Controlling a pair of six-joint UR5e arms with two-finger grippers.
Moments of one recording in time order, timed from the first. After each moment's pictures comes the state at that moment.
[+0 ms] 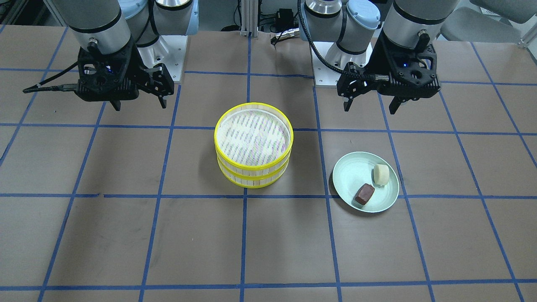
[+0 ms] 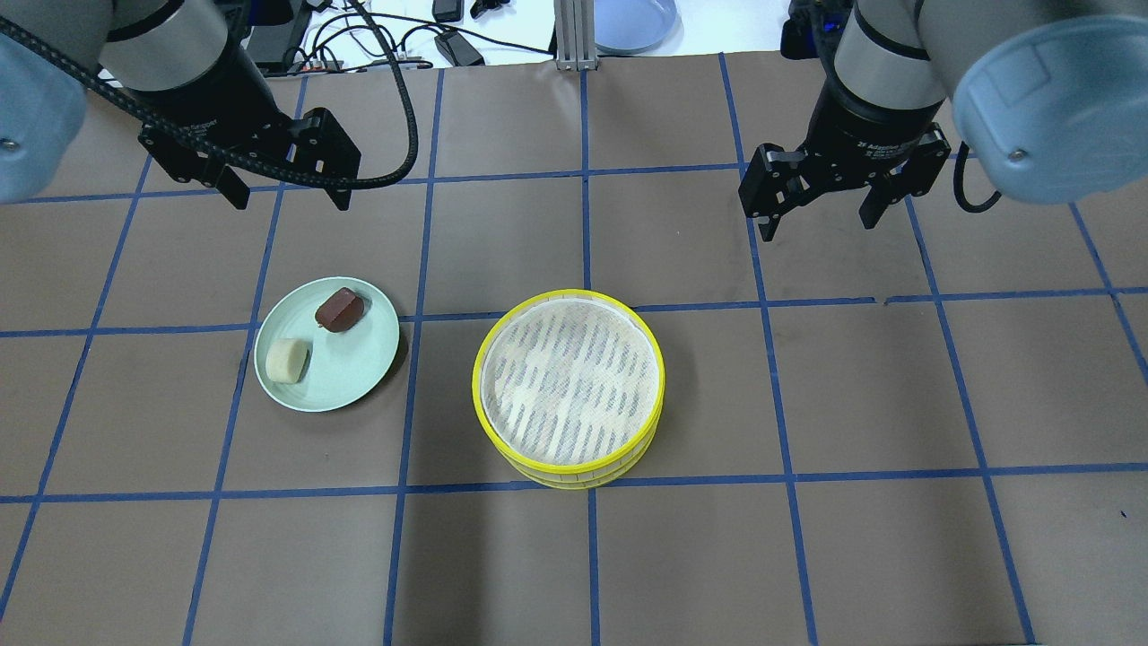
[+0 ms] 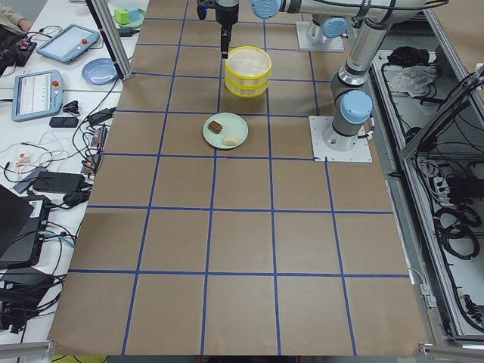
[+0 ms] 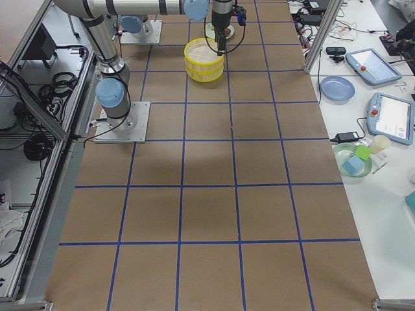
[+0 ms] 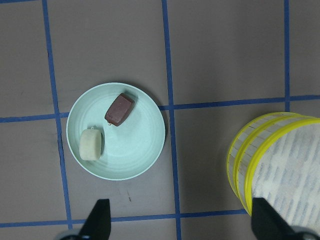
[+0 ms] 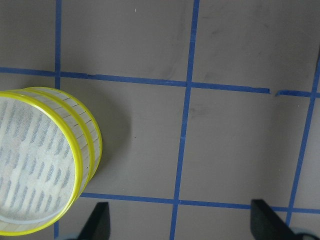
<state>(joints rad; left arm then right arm) -1.57 -1.56 -1.54 -1.56 1.58 0.06 1.62 -1.57 1.60 -1.58 -1.57 -0.04</state>
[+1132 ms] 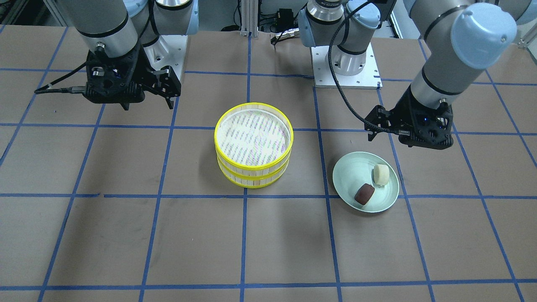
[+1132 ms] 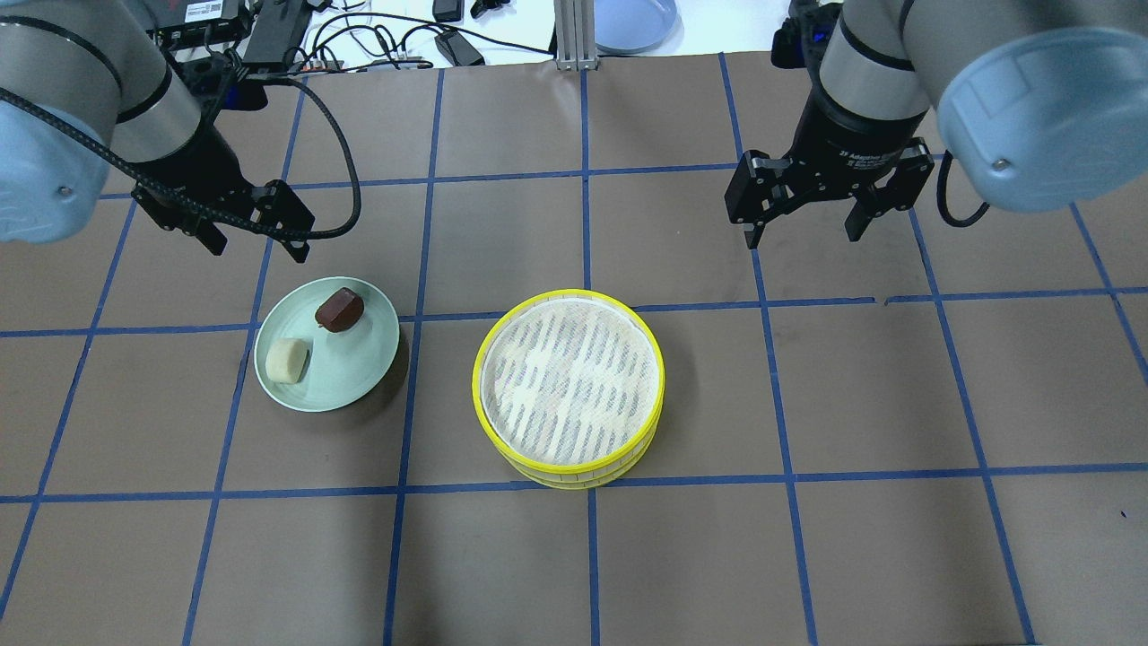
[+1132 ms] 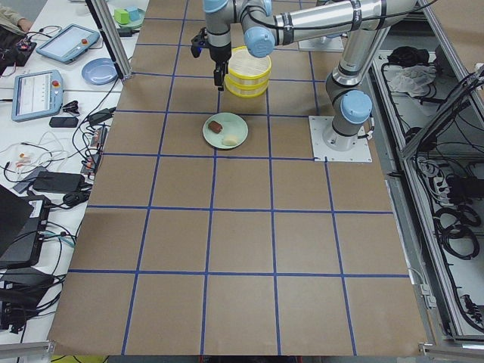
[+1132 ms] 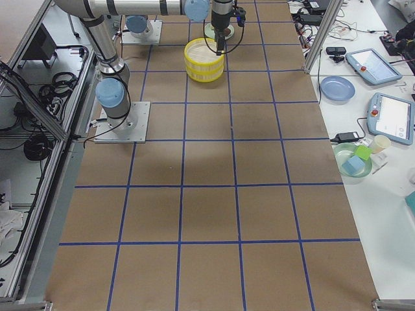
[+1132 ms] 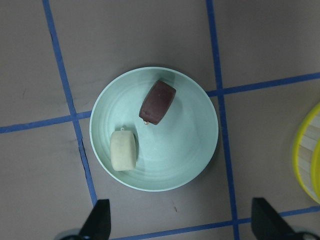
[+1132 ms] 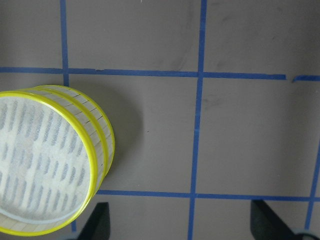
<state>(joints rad) -1.38 -1.65 -1.72 -1.41 1.58 0.34 1.67 -1.56 1.63 -1.57 -1.54 0.07</state>
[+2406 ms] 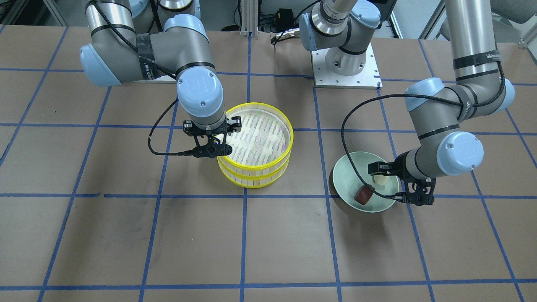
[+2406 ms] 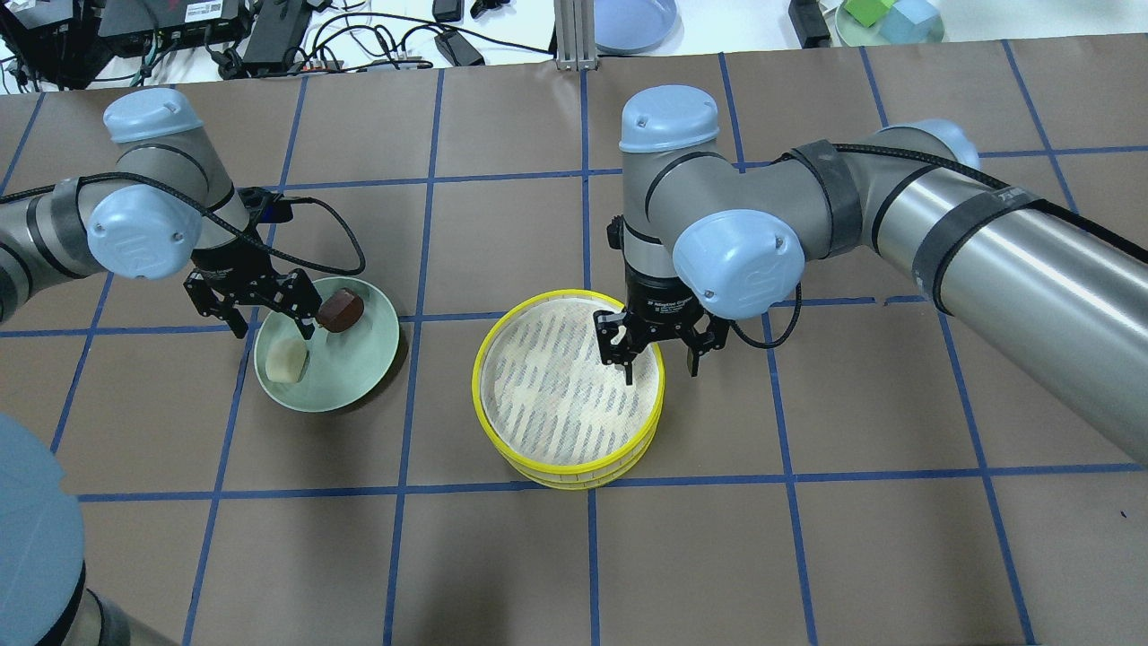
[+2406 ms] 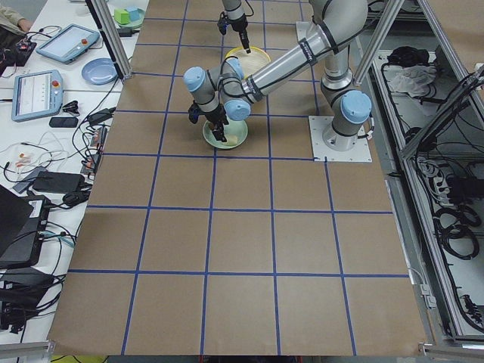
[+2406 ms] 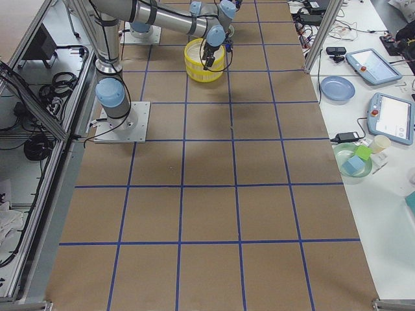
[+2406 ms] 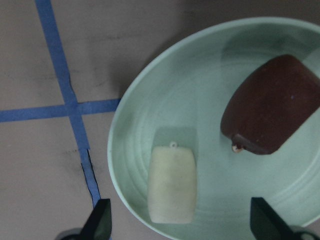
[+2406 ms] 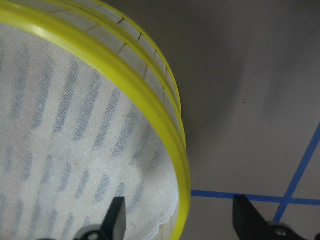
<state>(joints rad) -1.30 -1.95 -1.79 -1.29 1.67 0.31 1.87 -1.29 1.74 -1.70 -1.50 0.18</state>
